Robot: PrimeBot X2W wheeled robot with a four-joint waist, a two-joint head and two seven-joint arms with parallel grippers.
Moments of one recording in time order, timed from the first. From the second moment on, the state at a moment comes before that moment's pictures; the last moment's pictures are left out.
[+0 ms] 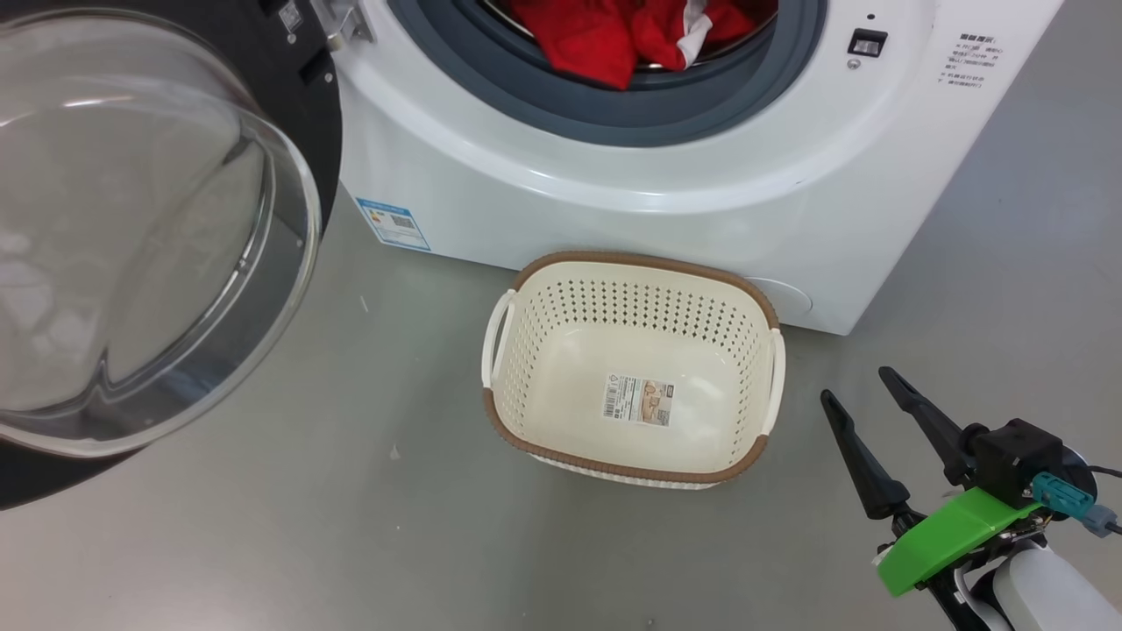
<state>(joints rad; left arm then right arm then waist) -0.52 0.17 0.69 0.66 -0.17 -0.12 -0.26 -0.19 -0.31 0.27 0.33 0.47 0.12 -0.25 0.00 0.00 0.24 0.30</state>
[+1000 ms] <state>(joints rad) -0.14 0.04 0.36 0.29 -0.21 -0.13 -0.26 -0.16 -0.25 0.23 0.33 0.47 0.12 -0.25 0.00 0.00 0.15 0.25</state>
